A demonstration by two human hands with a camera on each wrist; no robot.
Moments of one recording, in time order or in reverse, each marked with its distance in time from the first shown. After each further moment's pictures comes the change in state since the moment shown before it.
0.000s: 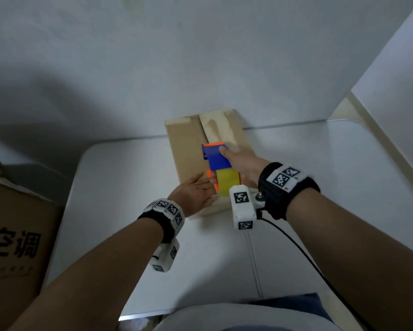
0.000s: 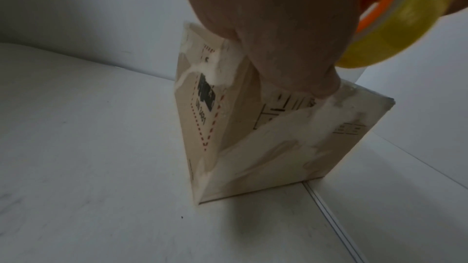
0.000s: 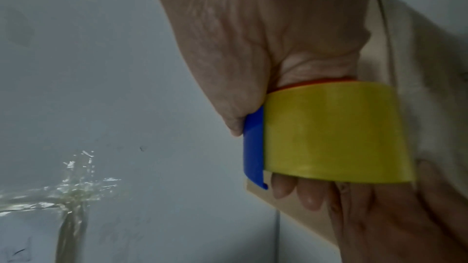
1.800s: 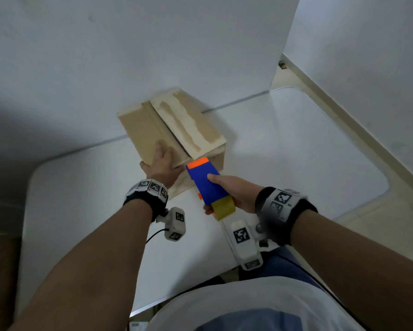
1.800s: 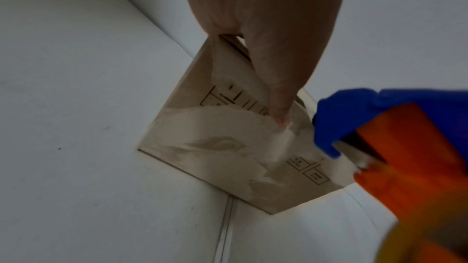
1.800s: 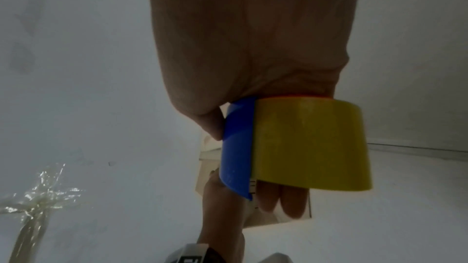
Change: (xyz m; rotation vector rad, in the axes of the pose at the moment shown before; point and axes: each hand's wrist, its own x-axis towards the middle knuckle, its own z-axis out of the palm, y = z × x) left_hand 0.061 0.029 -0.018 -0.330 -0.115 -0.763; right_hand -0.114 0.106 -0.023 0.288 -0.102 0.022
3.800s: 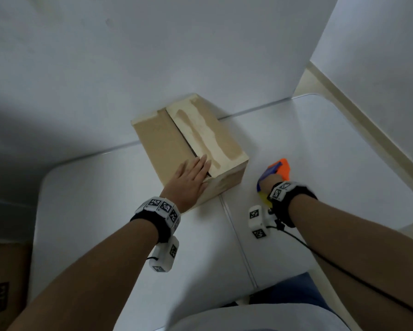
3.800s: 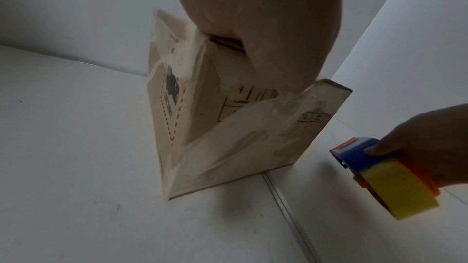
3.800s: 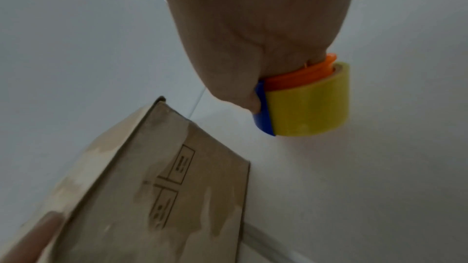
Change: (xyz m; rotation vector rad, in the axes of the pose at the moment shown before) left_hand 0.009 -0.013 0.008 0.341 0.030 0.578; right_hand 0.132 -0.010 -0.096 -0.618 0.779 0.278
